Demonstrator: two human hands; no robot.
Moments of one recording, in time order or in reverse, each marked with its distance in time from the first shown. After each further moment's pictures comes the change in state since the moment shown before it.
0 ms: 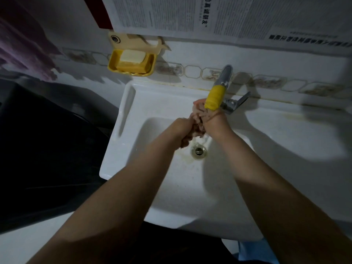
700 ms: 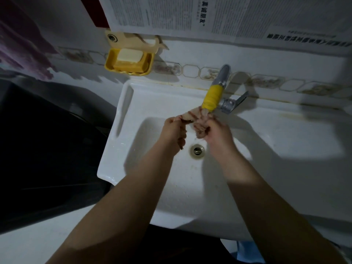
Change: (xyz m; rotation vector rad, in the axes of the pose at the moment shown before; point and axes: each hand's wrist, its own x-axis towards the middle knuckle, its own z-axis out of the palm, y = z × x) left_hand 0.005 -0.018 -0.002 -0.361 0.159 0.082; right_hand -0.052 -0.008 0.006 0.923 0.094 0.259
